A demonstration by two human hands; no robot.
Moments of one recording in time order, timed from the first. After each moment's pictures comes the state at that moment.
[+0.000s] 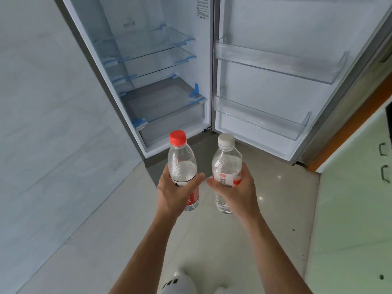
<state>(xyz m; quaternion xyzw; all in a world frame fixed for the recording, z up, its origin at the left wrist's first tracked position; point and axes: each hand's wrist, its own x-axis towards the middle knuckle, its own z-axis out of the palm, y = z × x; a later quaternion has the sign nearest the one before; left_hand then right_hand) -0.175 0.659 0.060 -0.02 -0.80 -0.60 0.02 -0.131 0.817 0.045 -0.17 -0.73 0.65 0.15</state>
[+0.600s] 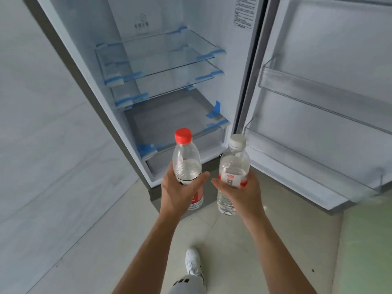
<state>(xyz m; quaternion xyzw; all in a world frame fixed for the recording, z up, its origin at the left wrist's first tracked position) -0.417 0.655 0.045 0.01 -0.80 -0.60 0.02 -0.378 0.816 0.036 -0.17 -0.71 0.67 0.11</state>
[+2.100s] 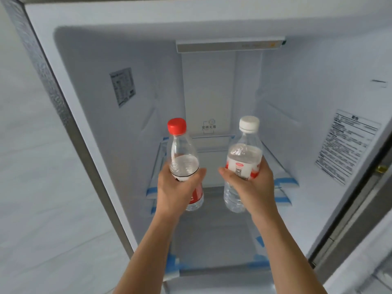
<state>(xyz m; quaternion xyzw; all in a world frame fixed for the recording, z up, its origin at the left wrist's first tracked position) -0.701 0.636 0.210 0.09 -0.74 -0.62 0.26 -0.738 0.798 0.202 0.08 -0.70 0.70 0.16</state>
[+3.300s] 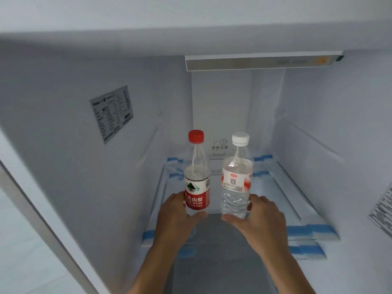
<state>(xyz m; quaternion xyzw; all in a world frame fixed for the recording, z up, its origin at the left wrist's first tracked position) -0.800 0.585 0.160 0.15 -0.89 -0.42 0.13 -0.848 0.781 0.140 0.06 -0.96 0.24 0.16</state>
